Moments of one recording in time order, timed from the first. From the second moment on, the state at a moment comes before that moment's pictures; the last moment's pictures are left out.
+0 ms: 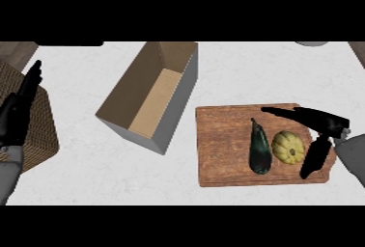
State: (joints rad) left arm -0.23 0.49 0.01 -1.46 -0.14 0.18 0.12; right arm -0.46 -0.66 0.40 -1.10 0.16 0.63 -0.13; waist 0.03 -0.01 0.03
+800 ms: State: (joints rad) left arm -0.20 0.48 0.04 -1.47 -0.16 0.17 0.12; right arm -0.52 -0.57 0.42 -1.04 0.22 0.65 -0.12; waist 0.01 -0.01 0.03
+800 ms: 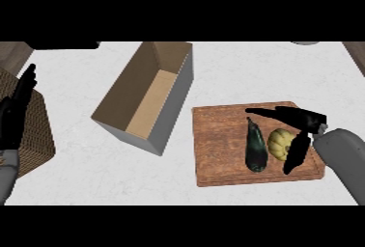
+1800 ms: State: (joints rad) left arm -0.19 0.46 0.07 -1.49 -0.19 0.16 0.12; right arm -0.53 -0.49 0.45 -1.12 0.24 0.71 0.03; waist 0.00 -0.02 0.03
